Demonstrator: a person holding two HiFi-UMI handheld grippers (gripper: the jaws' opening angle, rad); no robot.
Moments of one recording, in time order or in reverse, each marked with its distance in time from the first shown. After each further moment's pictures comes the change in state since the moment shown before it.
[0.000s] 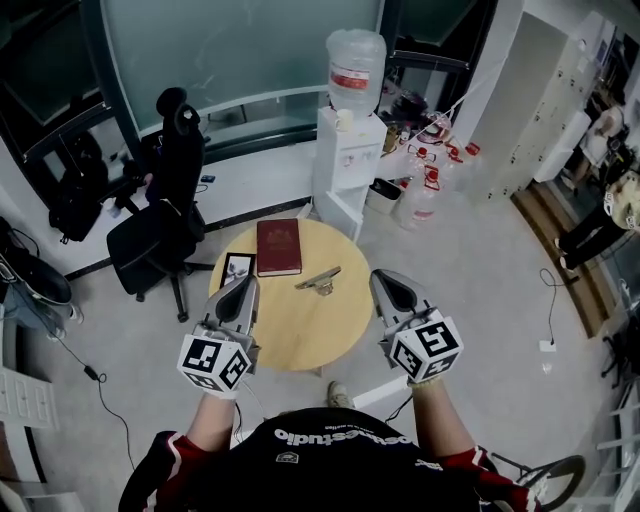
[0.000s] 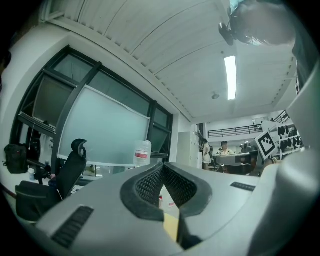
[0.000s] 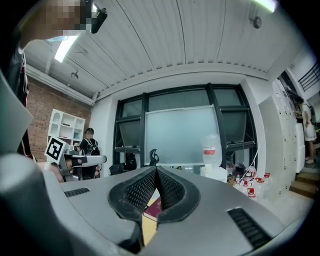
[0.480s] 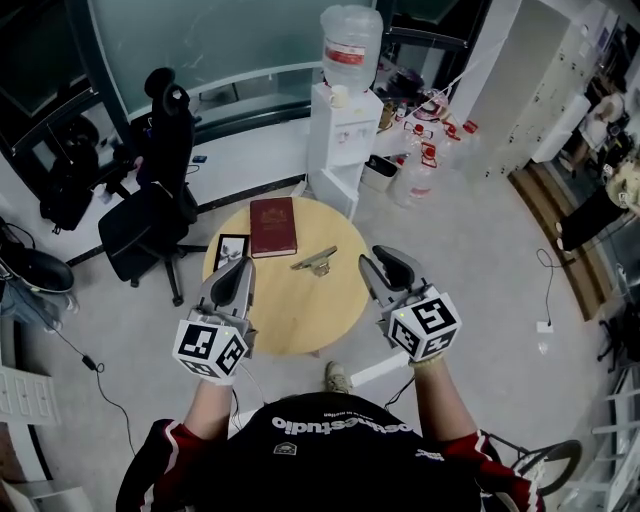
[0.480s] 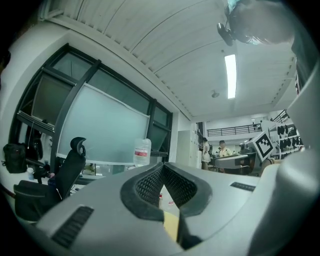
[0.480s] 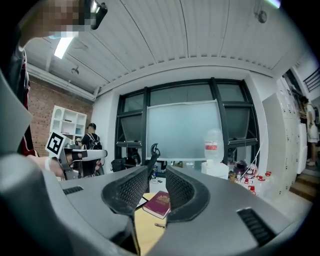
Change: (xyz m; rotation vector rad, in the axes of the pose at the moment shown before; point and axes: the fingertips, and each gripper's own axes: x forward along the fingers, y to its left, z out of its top) left arm 0.009 0.004 -0.013 0.003 0.012 -0.006; right arm 0.016 -0.007 -0.024 -0.018 0.057 0.025
